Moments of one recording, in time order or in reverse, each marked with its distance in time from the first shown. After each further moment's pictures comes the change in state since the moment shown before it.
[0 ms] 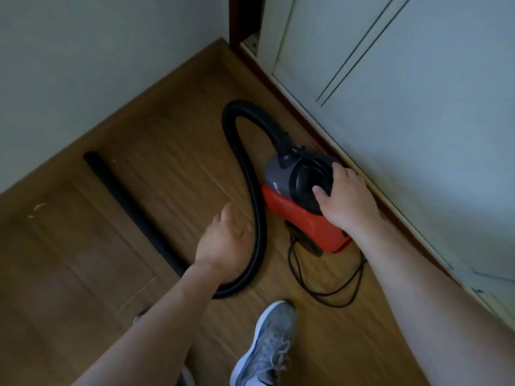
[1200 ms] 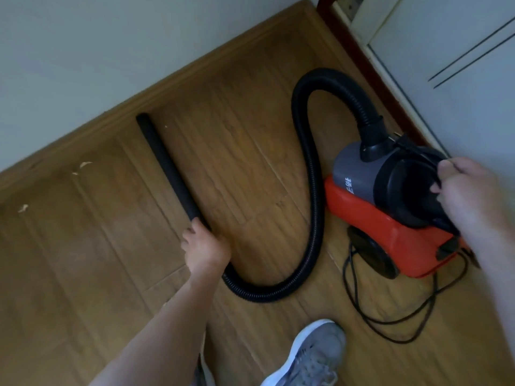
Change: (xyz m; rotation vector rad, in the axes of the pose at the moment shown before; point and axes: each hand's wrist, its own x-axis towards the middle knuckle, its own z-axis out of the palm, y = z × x) left_hand 0.056 -0.178 0.022 -0.068 0.263 -0.569; right_hand 0.043 -0.004 0.036 0.563 0.239 0.258
